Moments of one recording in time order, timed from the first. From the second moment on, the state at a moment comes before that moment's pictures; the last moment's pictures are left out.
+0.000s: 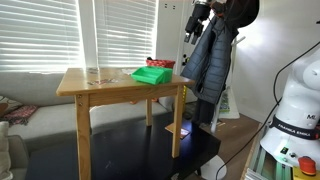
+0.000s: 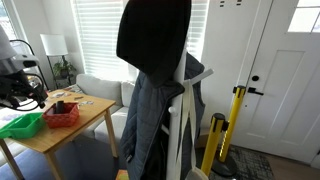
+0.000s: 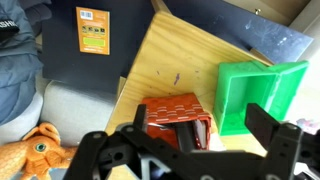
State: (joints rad) arm 0.09 -0.50 0.05 -2.28 0.07 2.03 -0.01
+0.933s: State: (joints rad) arm 0.10 -0.44 0.08 -2.27 0.09 2.22 0.05
